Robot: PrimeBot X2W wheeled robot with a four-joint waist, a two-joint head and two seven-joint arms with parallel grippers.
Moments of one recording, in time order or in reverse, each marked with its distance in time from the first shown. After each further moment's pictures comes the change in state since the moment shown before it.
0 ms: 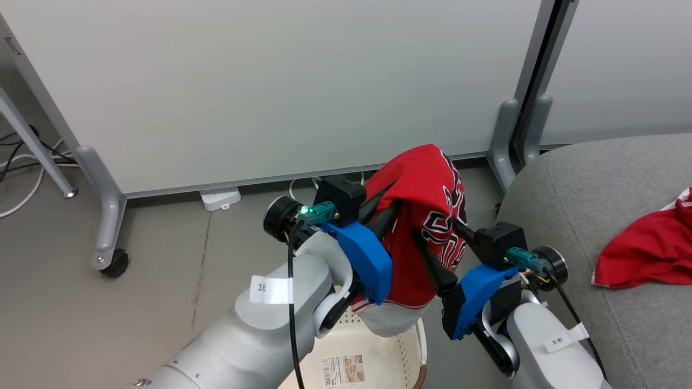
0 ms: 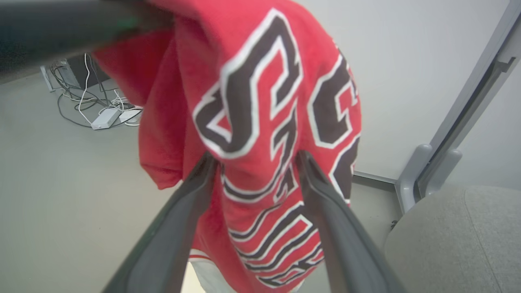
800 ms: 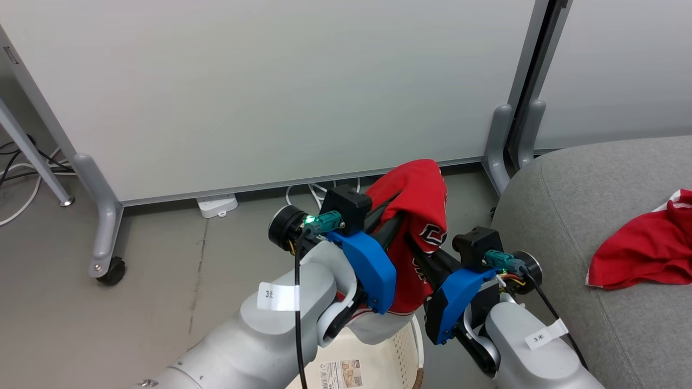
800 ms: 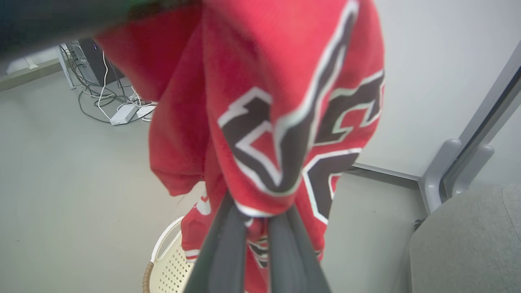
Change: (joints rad) left arm -0.007 0.000 -0.091 -0.005 -0.070 0.020 -0.020; right arm -0.122 0.000 0.193 0.255 0.163 0.000 -0.122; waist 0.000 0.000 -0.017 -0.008
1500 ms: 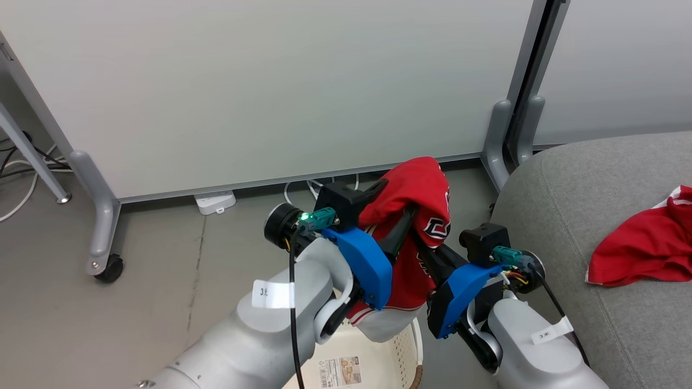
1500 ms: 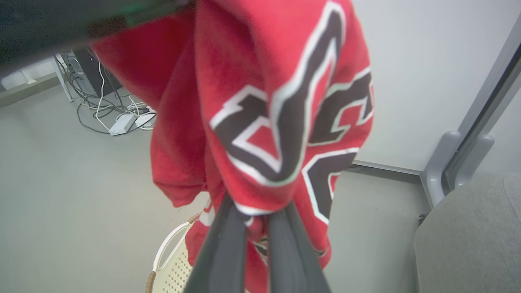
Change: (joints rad) left arm -0.003 0.000 0.015 0.017 -0.003 0.000 -0.005; right arm -0.022 0.000 0.007 0.038 0.047 0.000 -0.034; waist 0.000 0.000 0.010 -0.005
